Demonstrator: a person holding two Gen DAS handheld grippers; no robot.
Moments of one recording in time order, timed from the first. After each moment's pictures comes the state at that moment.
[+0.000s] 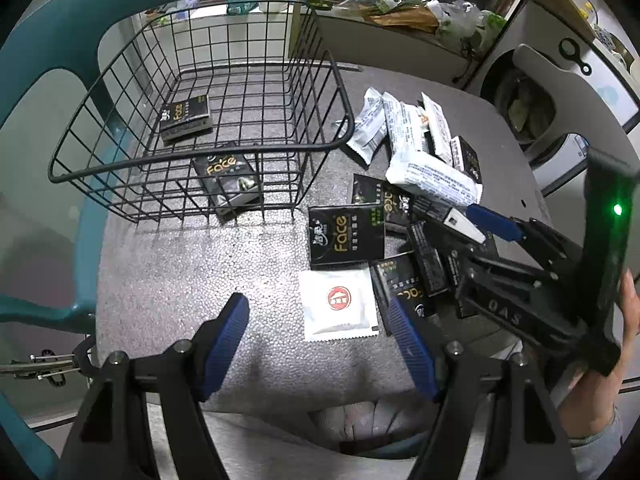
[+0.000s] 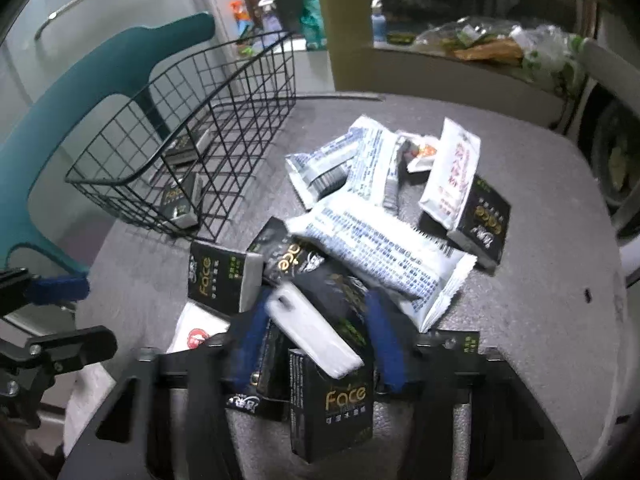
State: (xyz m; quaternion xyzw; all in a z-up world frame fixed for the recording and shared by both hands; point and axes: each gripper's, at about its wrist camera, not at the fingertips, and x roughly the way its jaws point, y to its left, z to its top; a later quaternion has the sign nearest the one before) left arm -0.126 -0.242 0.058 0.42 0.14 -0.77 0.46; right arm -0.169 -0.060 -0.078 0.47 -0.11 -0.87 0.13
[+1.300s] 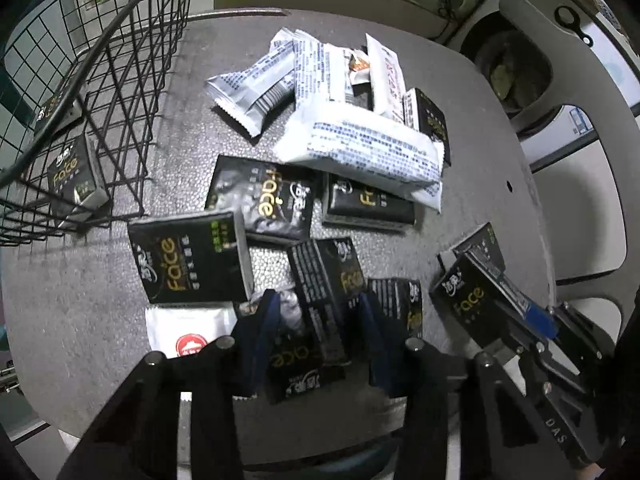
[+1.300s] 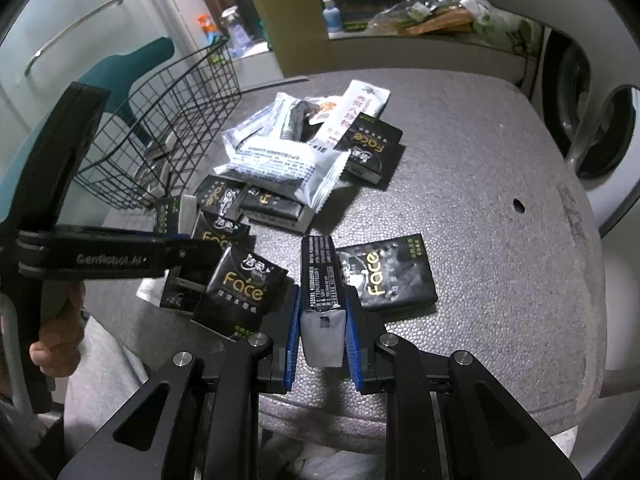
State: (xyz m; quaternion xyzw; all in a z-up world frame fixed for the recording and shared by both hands) left arm -0.230 -0.270 -0.003 0.45 0.20 -0.76 0.42; right arm -0.097 0.028 -0.096 0.47 -0.17 -0.86 0.11
